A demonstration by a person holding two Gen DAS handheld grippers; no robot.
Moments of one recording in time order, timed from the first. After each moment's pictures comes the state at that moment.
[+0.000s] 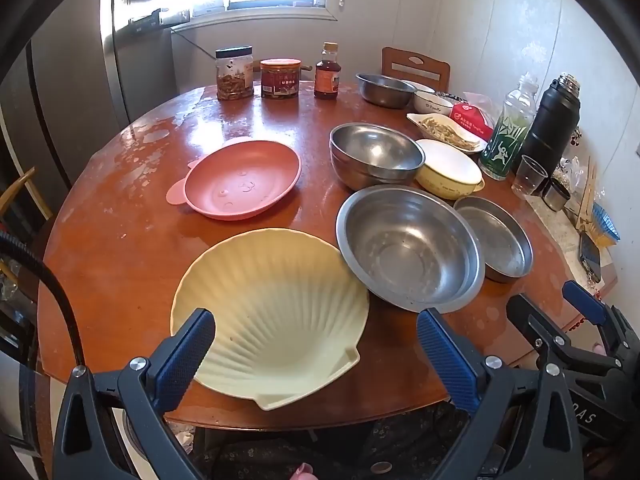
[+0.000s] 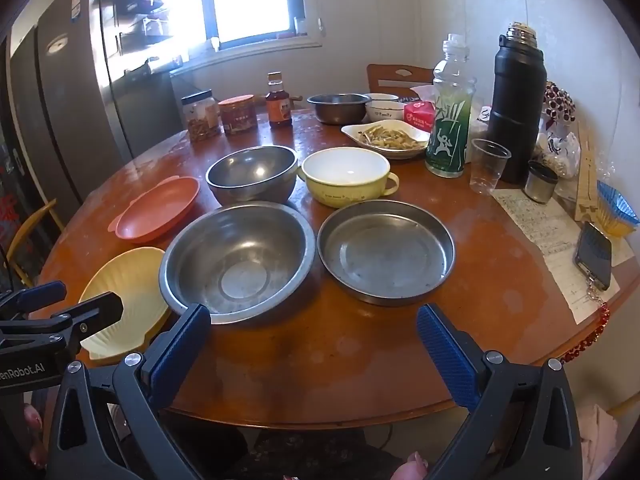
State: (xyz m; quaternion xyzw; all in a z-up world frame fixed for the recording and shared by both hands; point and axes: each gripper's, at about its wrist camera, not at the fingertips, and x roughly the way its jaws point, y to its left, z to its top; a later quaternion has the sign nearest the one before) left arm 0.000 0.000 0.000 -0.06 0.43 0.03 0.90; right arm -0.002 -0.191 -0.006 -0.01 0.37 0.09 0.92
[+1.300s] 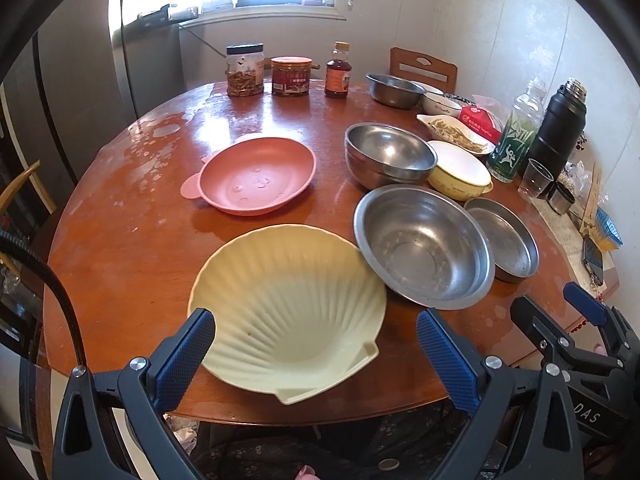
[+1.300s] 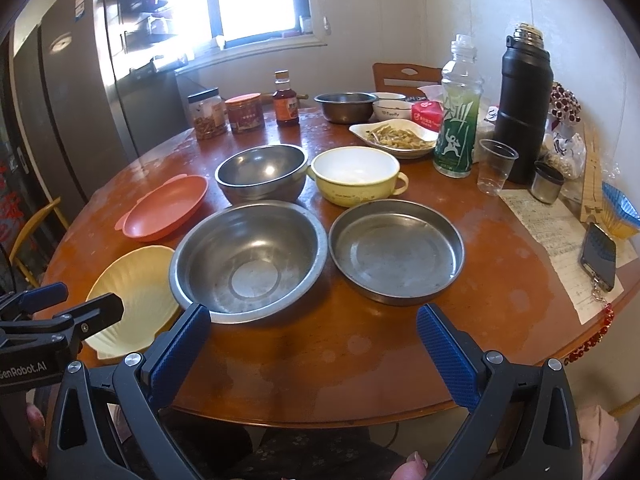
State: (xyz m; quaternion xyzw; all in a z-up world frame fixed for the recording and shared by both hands) left arm -0.005 0.013 0.000 -0.07 0.43 0.04 0.90; right arm -0.005 -0.183 -0.006 -0.01 0.38 0.10 0.92
